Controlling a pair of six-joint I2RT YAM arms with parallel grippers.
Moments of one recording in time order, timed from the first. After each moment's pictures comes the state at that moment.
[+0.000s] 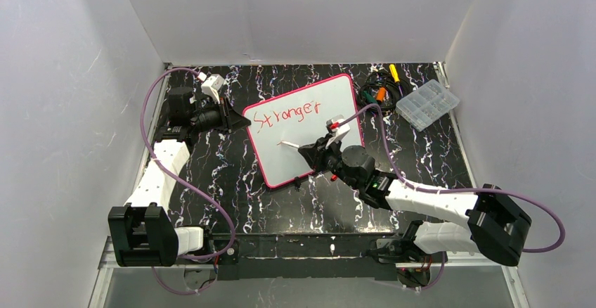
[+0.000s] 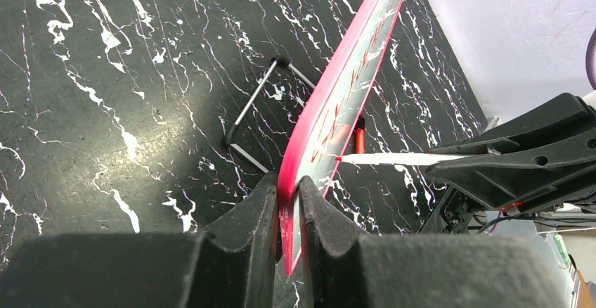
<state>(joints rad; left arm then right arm) -0.01 1.24 0.96 -0.27 0.83 -0.19 1.01 1.20 0.57 0.52 0.22 0.38</state>
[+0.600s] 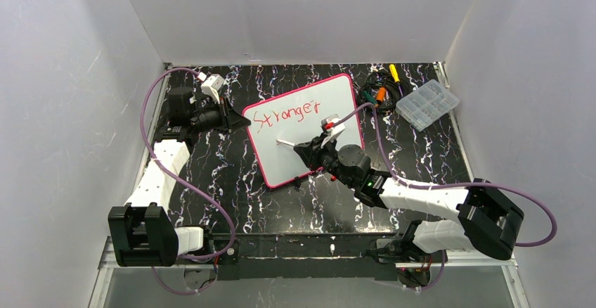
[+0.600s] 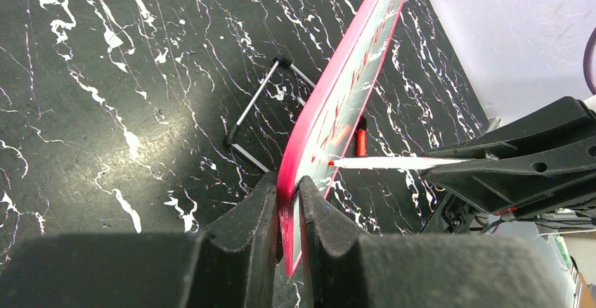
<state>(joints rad) -0.01 1.24 0.96 -0.27 0.83 -0.19 1.01 1.27 0.59 0.60 0.21 0.34</state>
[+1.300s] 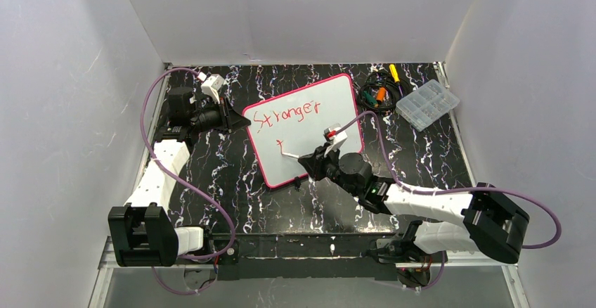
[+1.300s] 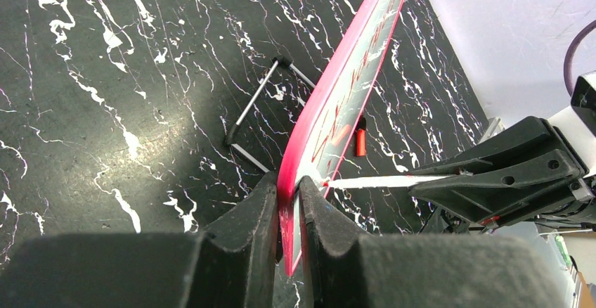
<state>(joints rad) -0.01 1.24 0.96 -0.27 0.83 -0.19 1.04 1.22 0.51 0.54 0.22 0.41</state>
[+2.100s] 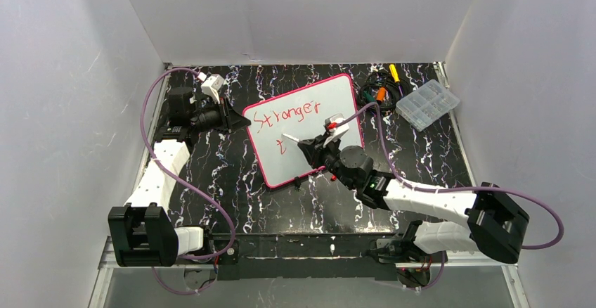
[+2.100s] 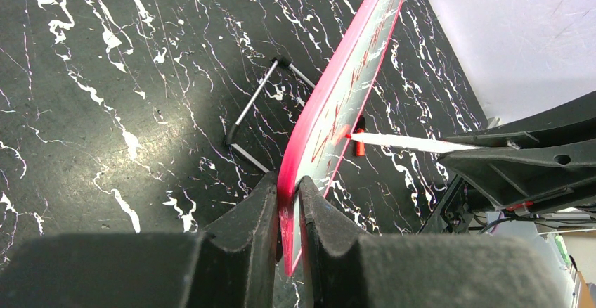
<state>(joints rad) -0.01 1.24 0.96 -0.27 0.83 -0.19 1.04 1.21 0.60 0.55 0.31 0.30</state>
